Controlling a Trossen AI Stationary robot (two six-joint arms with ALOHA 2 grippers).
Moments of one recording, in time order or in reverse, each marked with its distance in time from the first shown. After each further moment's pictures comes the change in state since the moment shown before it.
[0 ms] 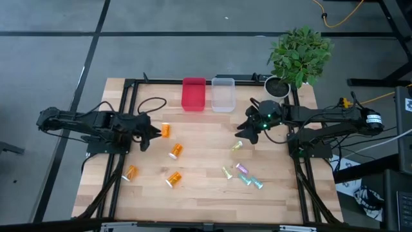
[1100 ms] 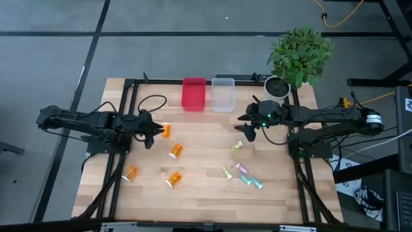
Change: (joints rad) left arm -0.028 0.070 -0.001 0.109 -0.139 -0.010; right arm 0.000 0.000 0.000 -0.005 0.237 -0.194
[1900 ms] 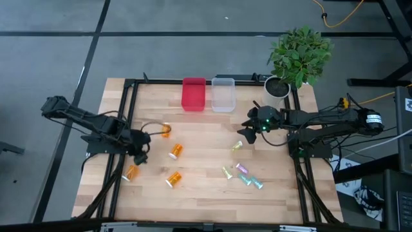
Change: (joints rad) left arm -0.231 0.118 0.000 -0.290 0.639 -0.730; right arm 0.000 0.000 -0.137 0.064 0.002 0.175
